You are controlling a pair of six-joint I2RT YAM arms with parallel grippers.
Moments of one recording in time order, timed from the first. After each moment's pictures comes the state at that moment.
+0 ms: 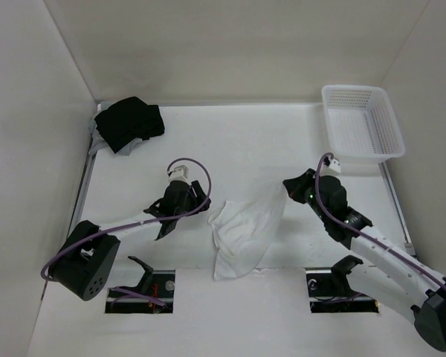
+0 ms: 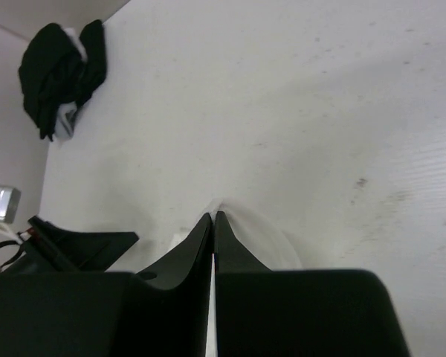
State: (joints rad) left arm -0.55 1.28 0.39 0.27 -0.10 -0.73; right arm 0.56 0.85 0.50 0.03 0.20 0.80
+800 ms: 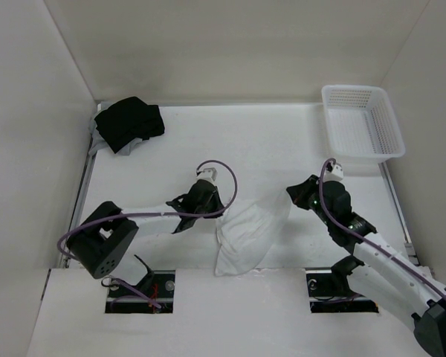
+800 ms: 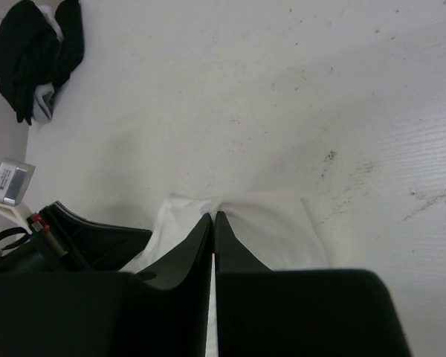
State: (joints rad) left arm -0.75 1.49 0.54 0.23 -0.08 -0.70; right arm 0.51 0.77 0.43 -0.03 0.15 0.78
